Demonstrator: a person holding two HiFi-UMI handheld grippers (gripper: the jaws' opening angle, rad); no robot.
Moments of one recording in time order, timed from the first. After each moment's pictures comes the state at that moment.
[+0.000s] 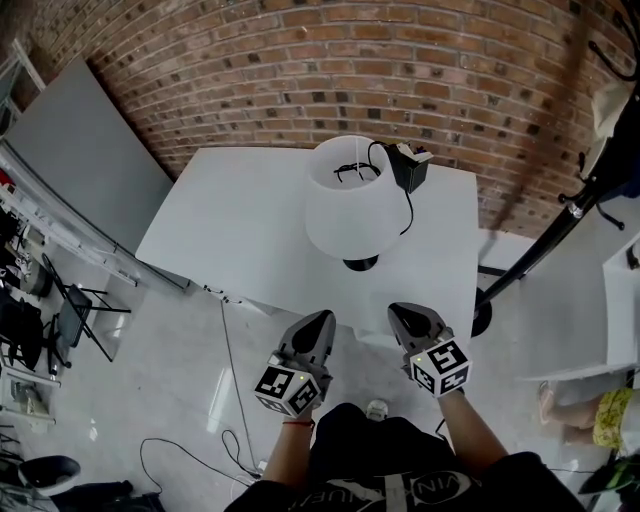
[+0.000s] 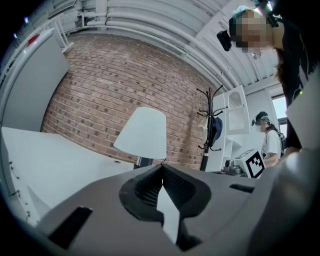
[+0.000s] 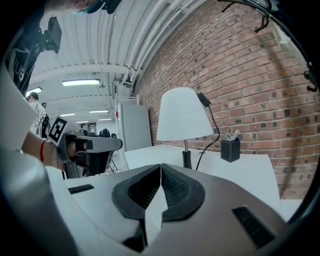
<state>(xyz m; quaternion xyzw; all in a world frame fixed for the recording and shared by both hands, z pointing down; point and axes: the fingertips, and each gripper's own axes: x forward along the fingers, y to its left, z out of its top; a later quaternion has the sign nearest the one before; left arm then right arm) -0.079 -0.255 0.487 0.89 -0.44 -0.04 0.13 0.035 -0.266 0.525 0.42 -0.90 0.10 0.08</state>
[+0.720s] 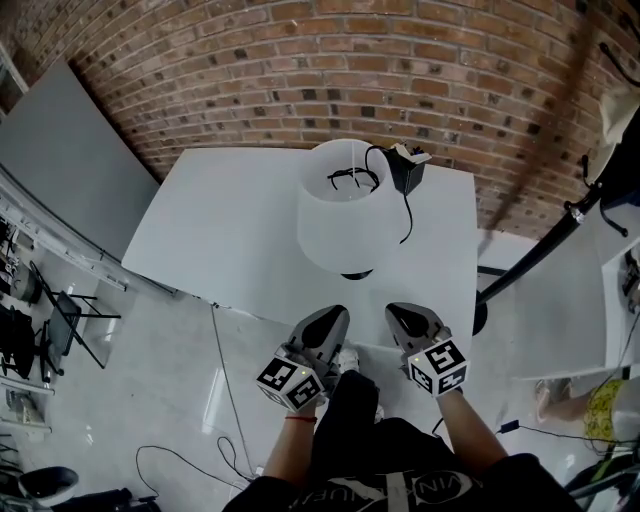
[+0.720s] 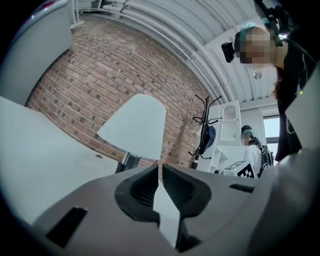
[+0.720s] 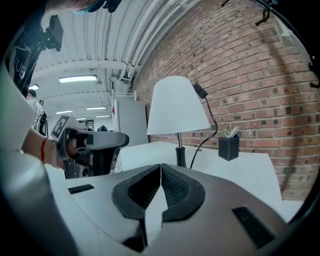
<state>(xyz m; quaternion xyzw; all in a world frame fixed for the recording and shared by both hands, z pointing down) -0.048 -0.293 0.500 0.91 -0.35 -0.09 0.18 0.036 -0.300 0.547 0.43 -0.89 0.10 0.10</state>
